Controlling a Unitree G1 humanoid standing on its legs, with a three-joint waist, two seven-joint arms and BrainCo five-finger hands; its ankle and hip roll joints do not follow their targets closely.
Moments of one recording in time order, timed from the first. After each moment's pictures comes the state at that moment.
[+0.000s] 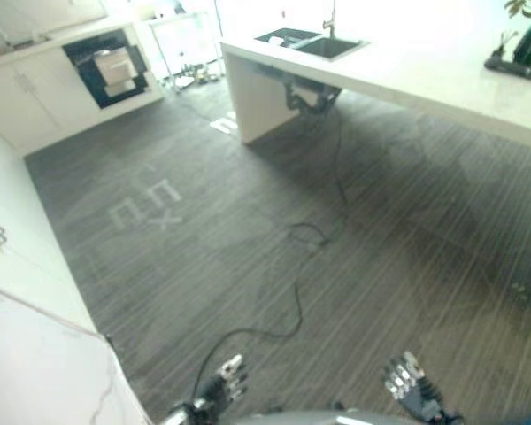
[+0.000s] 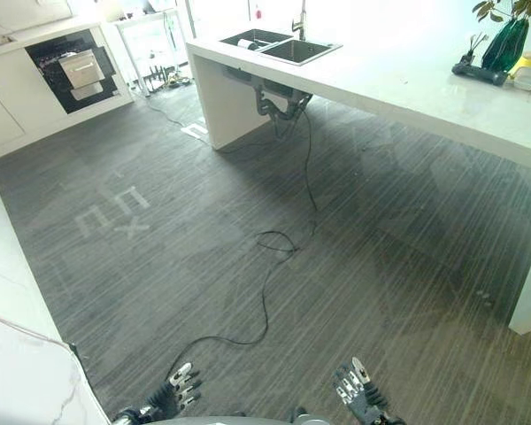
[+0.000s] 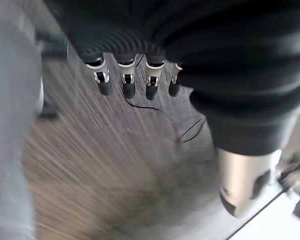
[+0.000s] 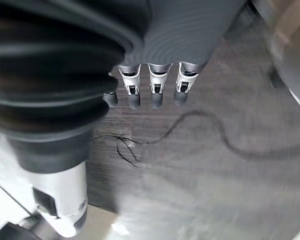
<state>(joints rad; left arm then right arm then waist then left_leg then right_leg) 0.07 0.25 -0.18 0.99 -0.52 -0.03 -0.47 0.05 -0.31 -0.04 1.03 0.74 0.00 0.46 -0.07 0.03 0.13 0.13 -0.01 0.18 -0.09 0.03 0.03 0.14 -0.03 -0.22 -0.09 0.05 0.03</state>
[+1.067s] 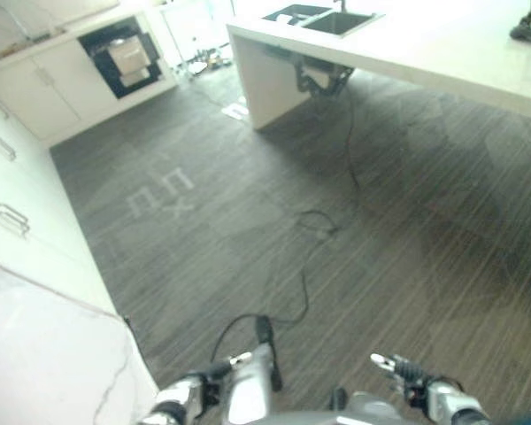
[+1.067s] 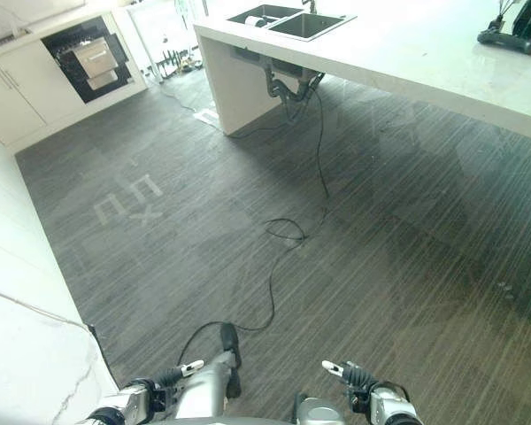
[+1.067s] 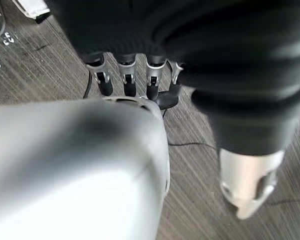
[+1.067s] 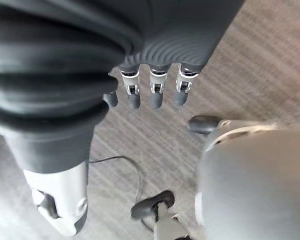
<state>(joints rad) -0.12 0.23 -0.12 1.15 -0.32 0.19 -0.29 -0.06 -0.31 0.11 1.13 0.35 0.10 0.22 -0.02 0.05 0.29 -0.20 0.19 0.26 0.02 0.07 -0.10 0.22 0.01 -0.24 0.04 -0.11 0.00</state>
